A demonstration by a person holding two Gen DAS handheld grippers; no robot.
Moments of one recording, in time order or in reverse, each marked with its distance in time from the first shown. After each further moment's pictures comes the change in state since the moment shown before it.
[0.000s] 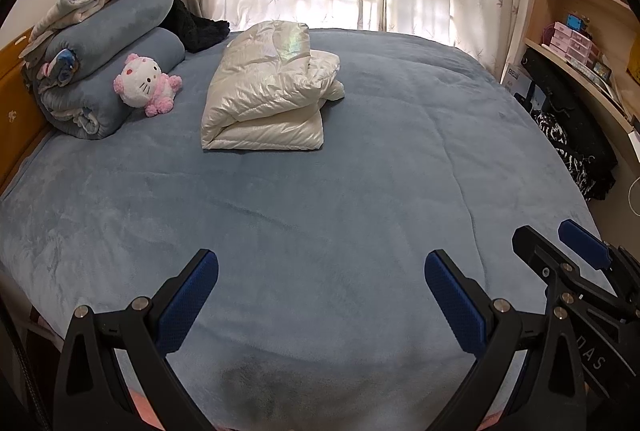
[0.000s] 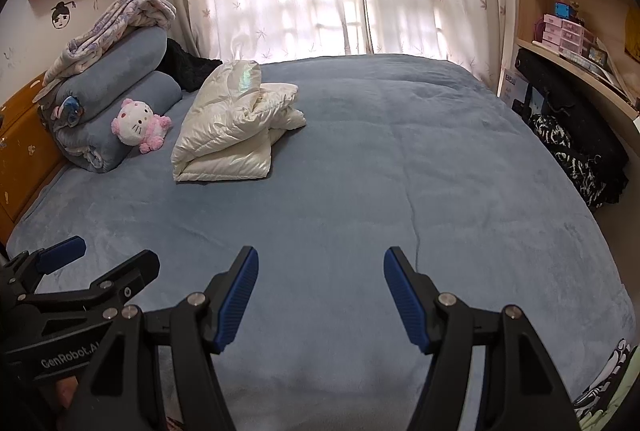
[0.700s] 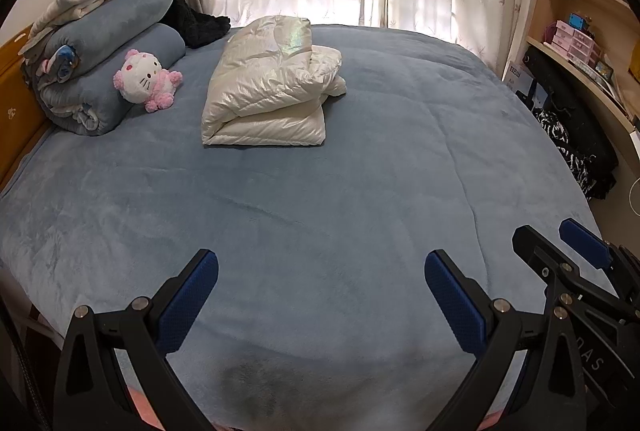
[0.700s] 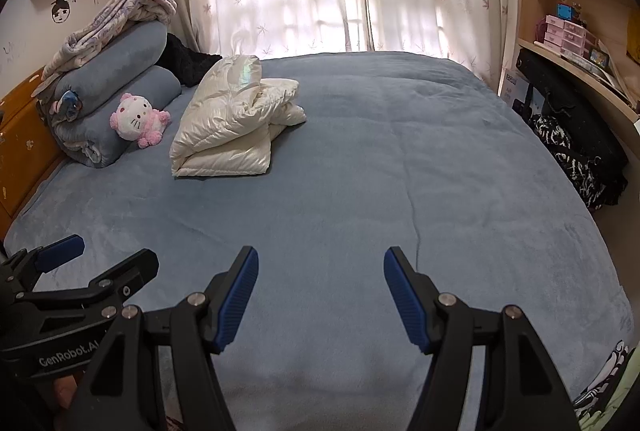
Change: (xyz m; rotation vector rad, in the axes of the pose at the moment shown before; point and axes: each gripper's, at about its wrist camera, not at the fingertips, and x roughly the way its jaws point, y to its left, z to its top) left arm 0.002 -0.001 -0.005 -0.007 0.007 0.005; right arm 0.004 0.003 -0.006 -0.011 0.007 -0.009
